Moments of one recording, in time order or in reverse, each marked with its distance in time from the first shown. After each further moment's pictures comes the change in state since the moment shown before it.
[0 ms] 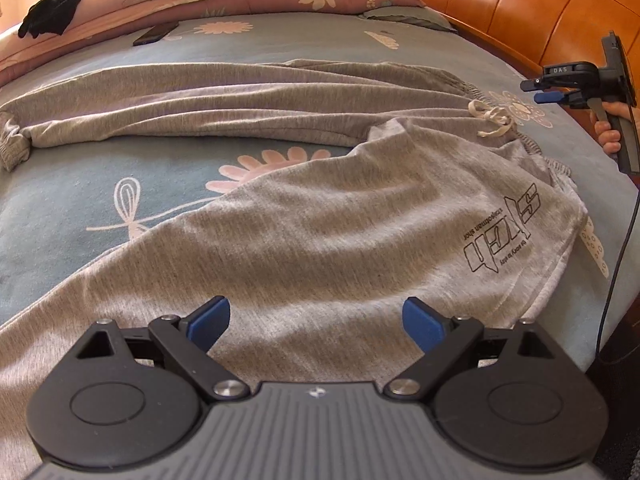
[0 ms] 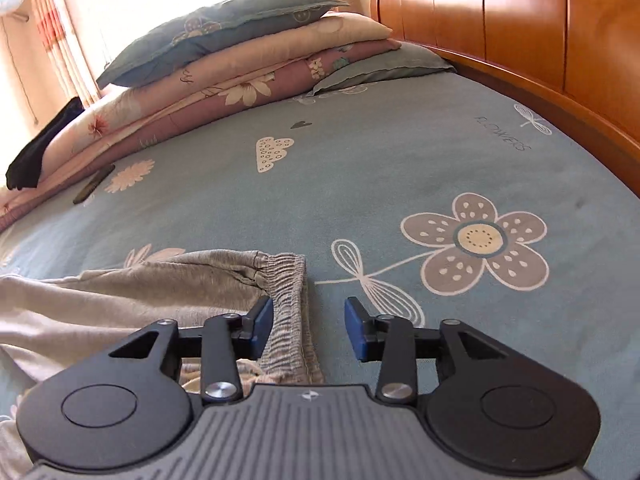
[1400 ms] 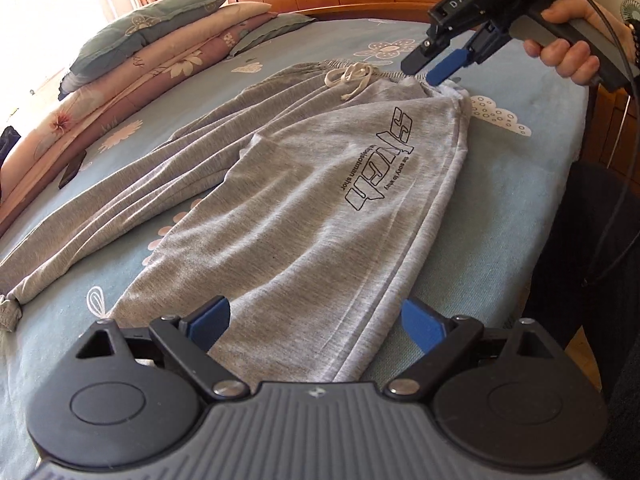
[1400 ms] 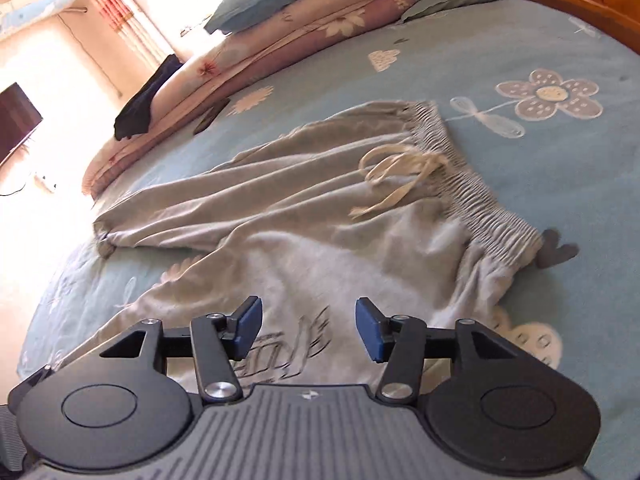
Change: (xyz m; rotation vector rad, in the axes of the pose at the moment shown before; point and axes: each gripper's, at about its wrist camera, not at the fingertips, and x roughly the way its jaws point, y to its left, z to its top) left arm -0.043 -0.074 -0.054 0.475 -0.088 0.022; right arm -0.092 0.076 -0.128 0.024 0.202 0.317
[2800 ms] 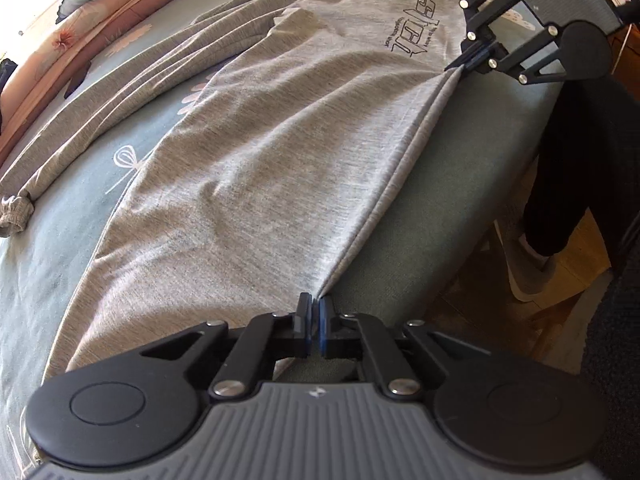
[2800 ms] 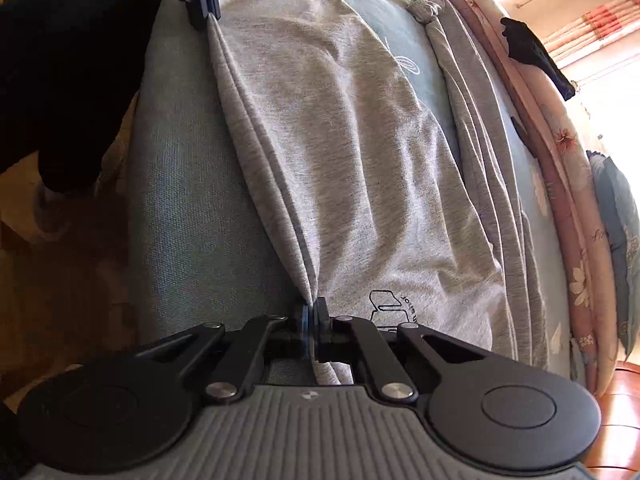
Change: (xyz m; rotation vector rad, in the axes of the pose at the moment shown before) left arm -0.026 0.051 -0.078 0.001 0.268 -0.058; right arm 0.061 0.168 -0.150 -1.582 0.322 -0.161
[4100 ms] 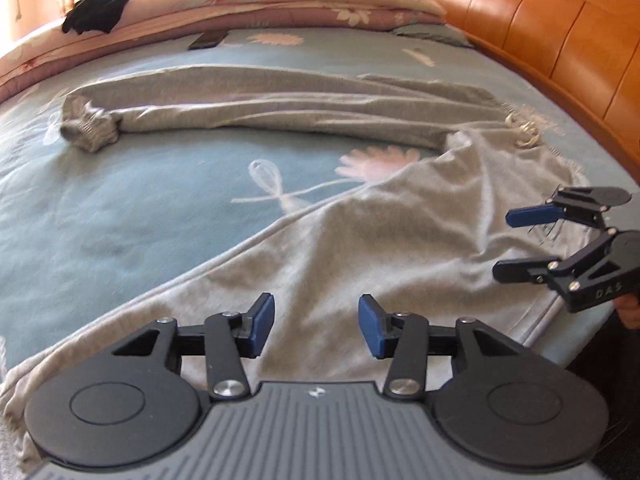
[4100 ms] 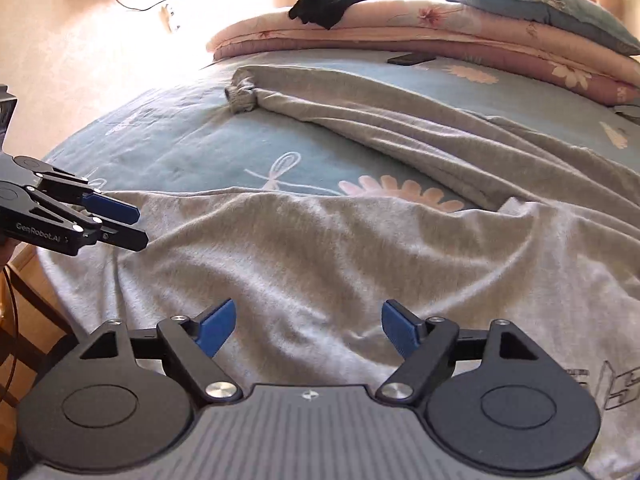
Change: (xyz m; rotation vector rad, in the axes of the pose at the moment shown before) left arm 0.001 0.130 0.025 -0.495 -0.266 -0.054; right arm 0.030 -0.069 0.036 0.981 -0.303 0.083
